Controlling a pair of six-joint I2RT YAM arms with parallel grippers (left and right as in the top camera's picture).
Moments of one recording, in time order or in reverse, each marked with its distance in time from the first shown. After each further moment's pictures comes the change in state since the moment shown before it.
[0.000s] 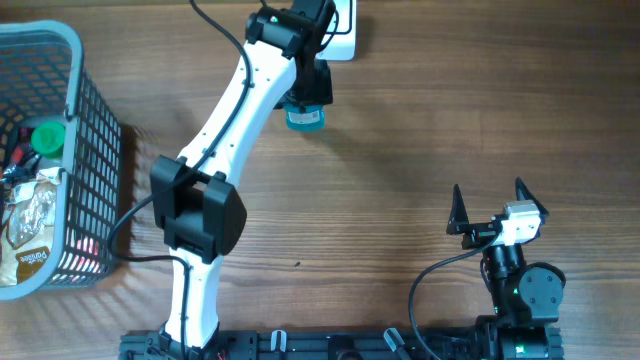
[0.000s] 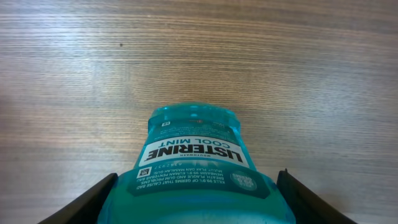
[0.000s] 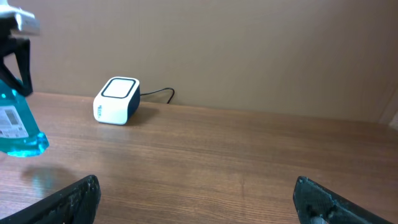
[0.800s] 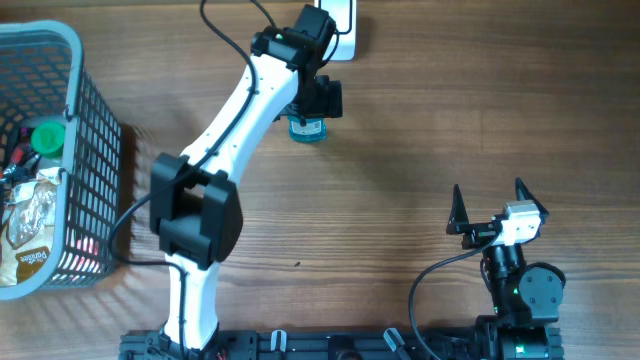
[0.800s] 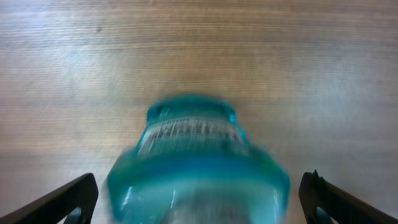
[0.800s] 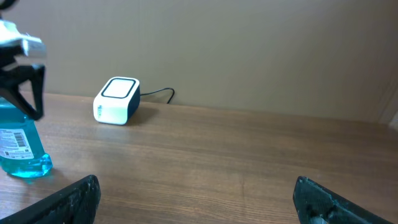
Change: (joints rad) left arm -0.005 -0.049 -0.172 0.110 0.028 0.031; right arm 0.000 0.000 0.000 0.000 0.000 0.000
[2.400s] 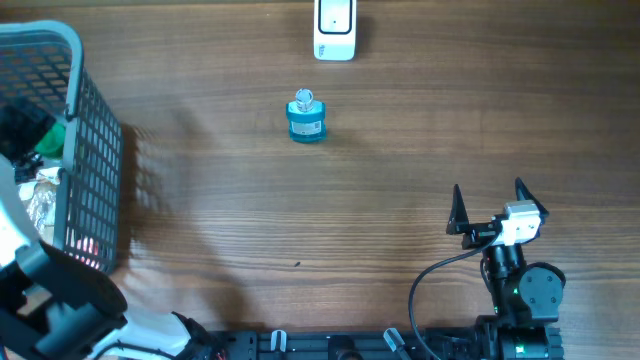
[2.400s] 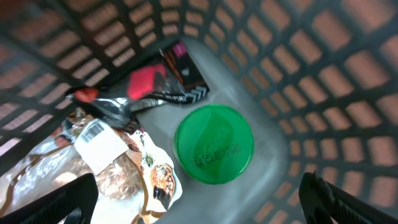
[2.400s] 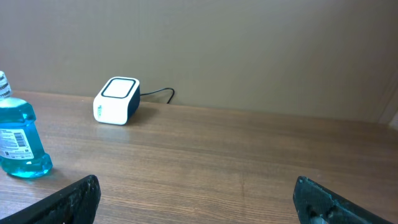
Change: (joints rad) left arm 1.132 -0.405 -0.493 0.468 0.052 0.256; right arm 0.000 0.000 0.000 0.000 0.000 0.000
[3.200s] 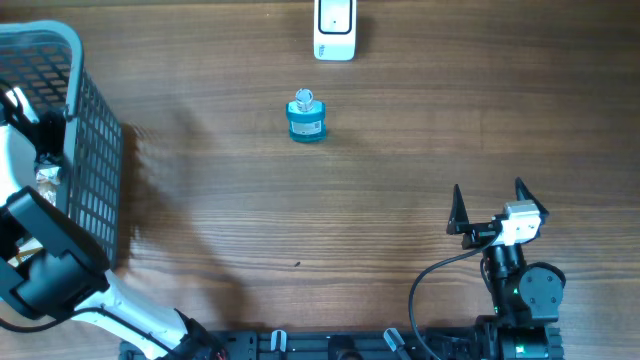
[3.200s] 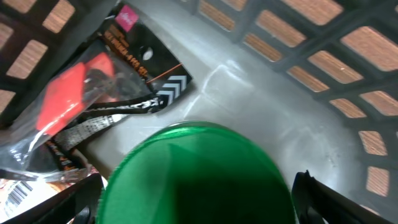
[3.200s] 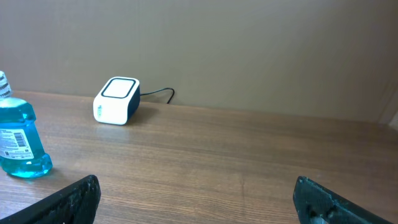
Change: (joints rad) left arm -0.040 0.220 -0.001 0.111 -0.015 0.192; right arm 0.000 0.000 0.000 0.000 0.000 0.000
